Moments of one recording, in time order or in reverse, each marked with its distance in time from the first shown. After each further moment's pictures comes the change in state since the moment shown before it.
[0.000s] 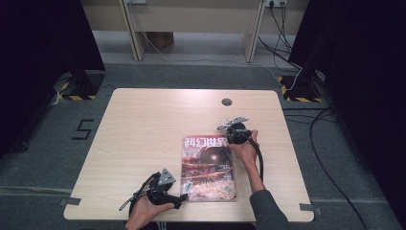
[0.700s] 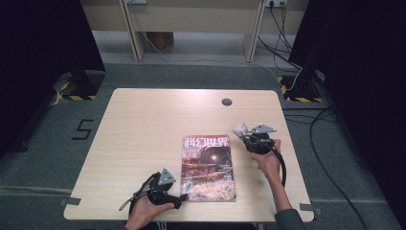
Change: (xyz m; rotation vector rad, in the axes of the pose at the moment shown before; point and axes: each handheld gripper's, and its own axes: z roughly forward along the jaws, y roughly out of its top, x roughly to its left) left arm 0.000 0.000 0.000 0.001 0.001 -0.002; right arm -0.033 -0.046 -0.060 -0.113 0.017 0.030
